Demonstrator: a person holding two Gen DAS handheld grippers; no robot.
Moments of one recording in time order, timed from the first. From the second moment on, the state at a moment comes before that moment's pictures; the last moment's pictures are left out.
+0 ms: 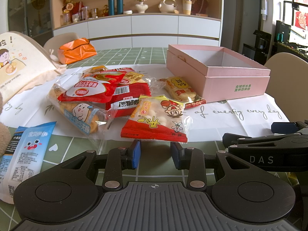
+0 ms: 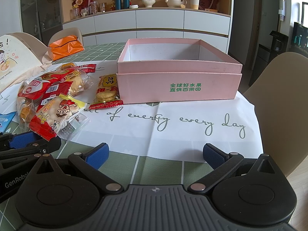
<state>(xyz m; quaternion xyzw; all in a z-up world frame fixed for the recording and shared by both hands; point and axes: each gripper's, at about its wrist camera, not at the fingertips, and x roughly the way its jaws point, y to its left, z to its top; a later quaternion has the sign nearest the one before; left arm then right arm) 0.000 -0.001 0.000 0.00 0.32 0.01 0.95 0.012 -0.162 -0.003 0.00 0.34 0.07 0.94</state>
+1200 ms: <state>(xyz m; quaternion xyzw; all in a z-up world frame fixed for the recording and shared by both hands) -0.008 0.018 0.038 -0.09 0.40 -0.03 0.91 0.039 -0.164 0.013 -0.04 0.44 0.13 0.89</state>
